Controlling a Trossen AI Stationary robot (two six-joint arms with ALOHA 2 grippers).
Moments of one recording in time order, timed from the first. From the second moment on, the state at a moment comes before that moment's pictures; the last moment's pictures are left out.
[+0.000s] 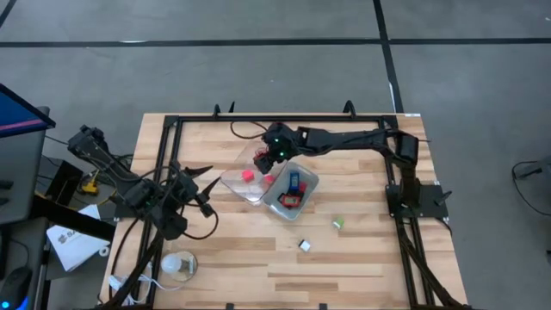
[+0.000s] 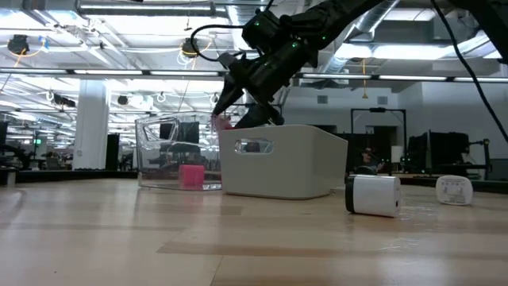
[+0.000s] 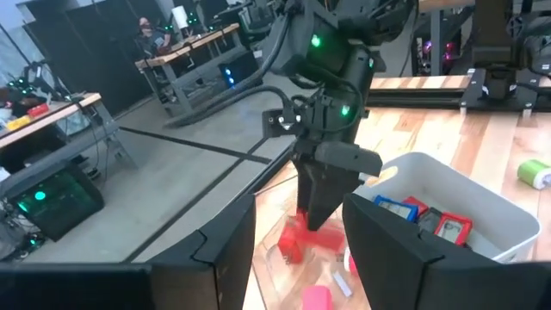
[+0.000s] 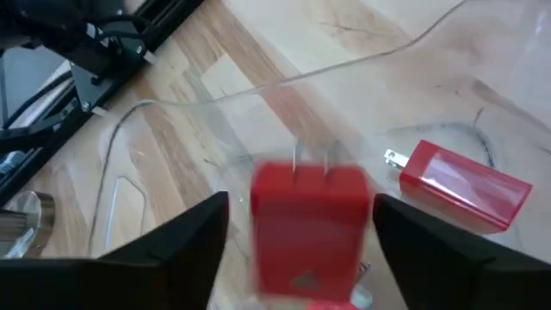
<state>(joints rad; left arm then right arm) -0.69 1.05 0.94 -0.80 -1.36 -0.64 -0.25 1.98 1.49 -0.26 -0.10 0.54</state>
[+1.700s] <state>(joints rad) -0.69 1.02 0.92 -0.60 -1.26 -0.50 0.73 1.57 1.14 -1.24 0.33 0.50</state>
